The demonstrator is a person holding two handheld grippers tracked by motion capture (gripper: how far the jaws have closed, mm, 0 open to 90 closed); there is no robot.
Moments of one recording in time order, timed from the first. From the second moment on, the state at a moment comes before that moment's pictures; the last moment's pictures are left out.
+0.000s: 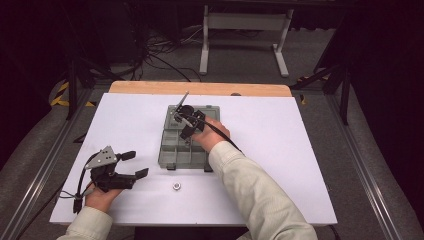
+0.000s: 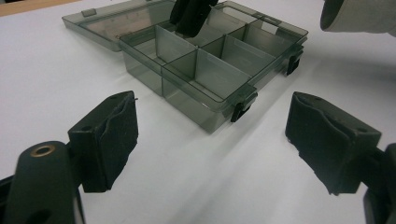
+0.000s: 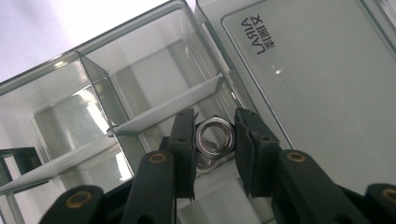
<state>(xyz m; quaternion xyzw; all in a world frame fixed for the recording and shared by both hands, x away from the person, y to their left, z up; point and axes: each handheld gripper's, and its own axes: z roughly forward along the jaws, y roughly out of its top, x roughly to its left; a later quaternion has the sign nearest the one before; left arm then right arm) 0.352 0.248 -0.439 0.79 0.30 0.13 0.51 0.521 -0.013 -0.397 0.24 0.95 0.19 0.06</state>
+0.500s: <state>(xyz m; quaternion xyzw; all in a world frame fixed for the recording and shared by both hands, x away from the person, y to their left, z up) 0.353 0.248 -0.440 0.79 0.30 0.13 0.51 0.513 -0.014 -0.387 0.23 0.95 0.21 0.06</state>
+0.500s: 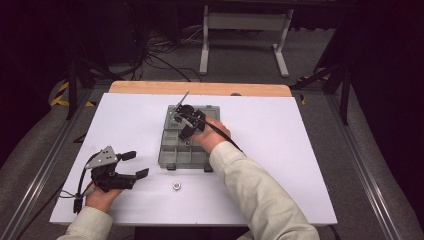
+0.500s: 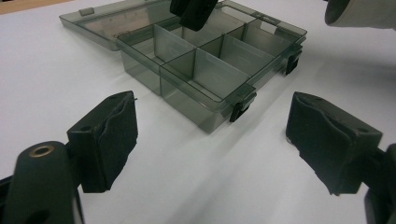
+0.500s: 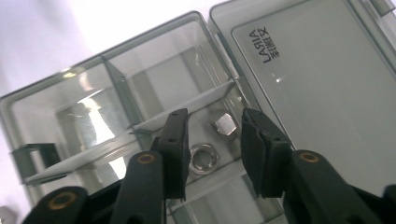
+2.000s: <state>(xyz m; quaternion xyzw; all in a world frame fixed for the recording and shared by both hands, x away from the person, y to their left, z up) 0.353 0.252 -0.441 0.78 0.31 0.13 0.52 0.400 -0.035 -0.353 0.12 0.96 0.25 0.06</state>
